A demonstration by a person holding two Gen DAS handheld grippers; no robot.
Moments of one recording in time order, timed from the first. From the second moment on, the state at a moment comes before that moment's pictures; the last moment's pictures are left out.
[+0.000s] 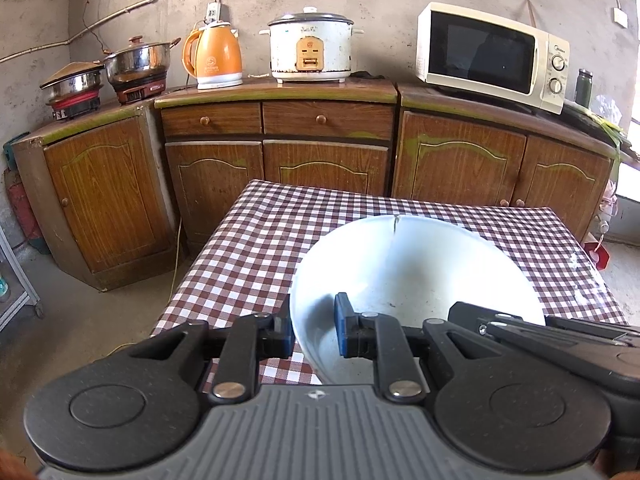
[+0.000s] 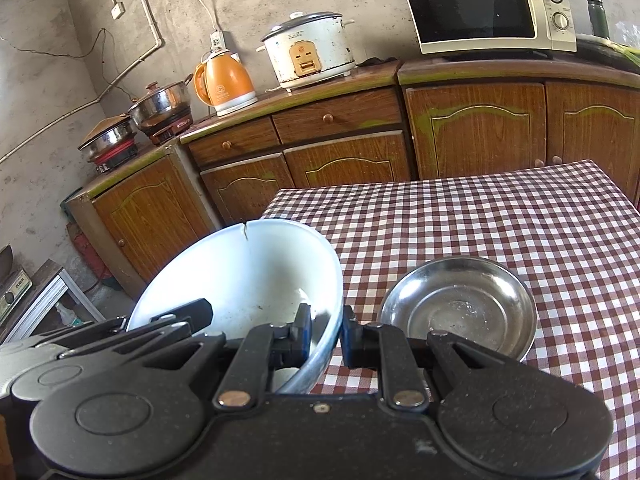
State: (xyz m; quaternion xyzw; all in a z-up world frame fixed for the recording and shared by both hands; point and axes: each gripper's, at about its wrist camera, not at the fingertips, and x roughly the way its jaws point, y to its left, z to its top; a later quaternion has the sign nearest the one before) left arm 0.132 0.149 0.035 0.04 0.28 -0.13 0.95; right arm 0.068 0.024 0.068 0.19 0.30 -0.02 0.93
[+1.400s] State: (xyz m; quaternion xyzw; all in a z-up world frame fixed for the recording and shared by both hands) left arm 0.098 0.139 0.020 0.04 0.28 -0.14 0.95; right arm 0.027 0.016 0.055 0.19 0.31 -0.03 0.93
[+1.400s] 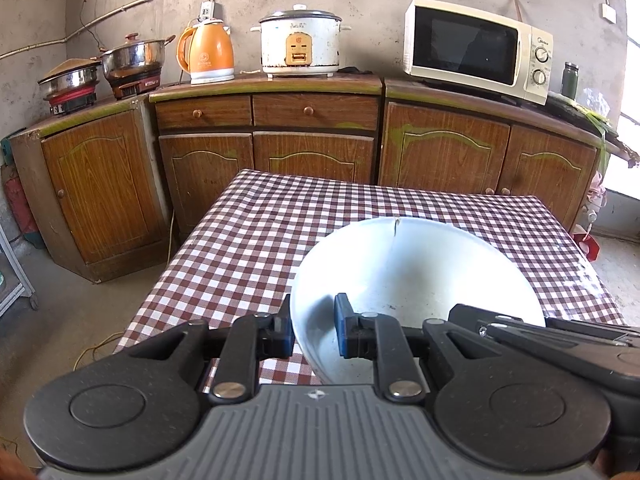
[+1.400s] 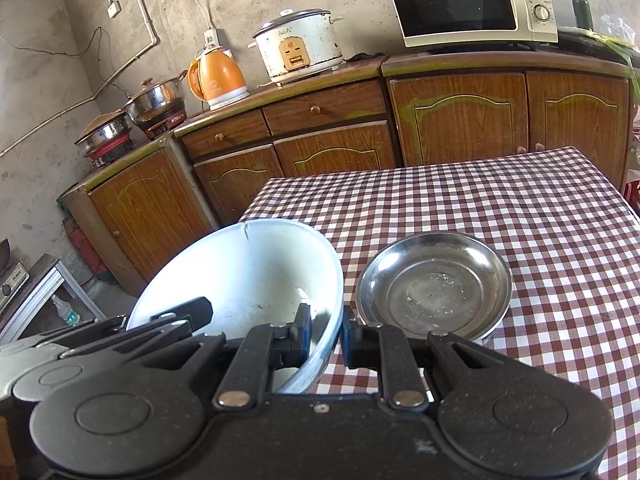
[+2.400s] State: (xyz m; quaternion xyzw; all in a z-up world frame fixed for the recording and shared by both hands) left arm 0.072 0.128 0.008 0.05 0.29 -0.17 0.94; right arm -0.015 0.005 0.043 0.19 0.31 -0.06 0.93
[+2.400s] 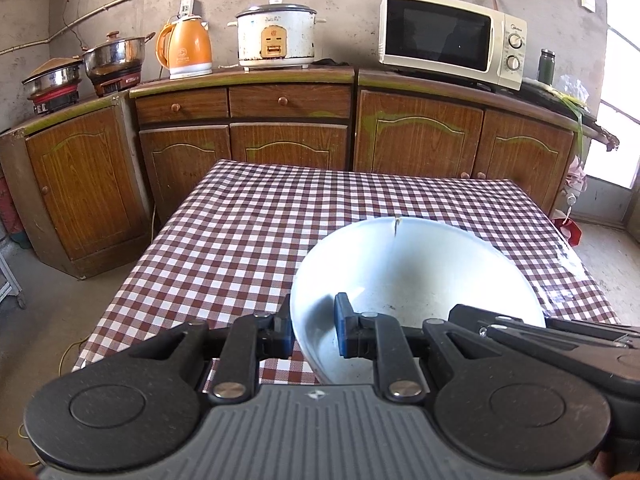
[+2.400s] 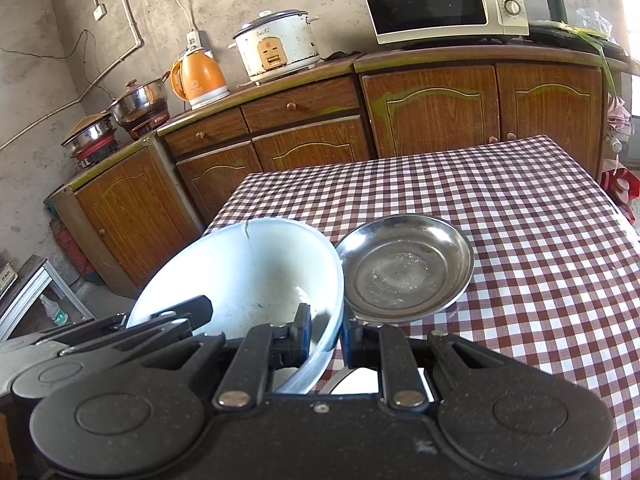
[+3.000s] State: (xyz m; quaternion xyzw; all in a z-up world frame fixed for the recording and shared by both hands) left arm 0.059 0.112 0.000 0.06 0.29 -0.19 0.94; right arm -0.038 -0.008 0.039 0.20 0.31 -0.08 0.93
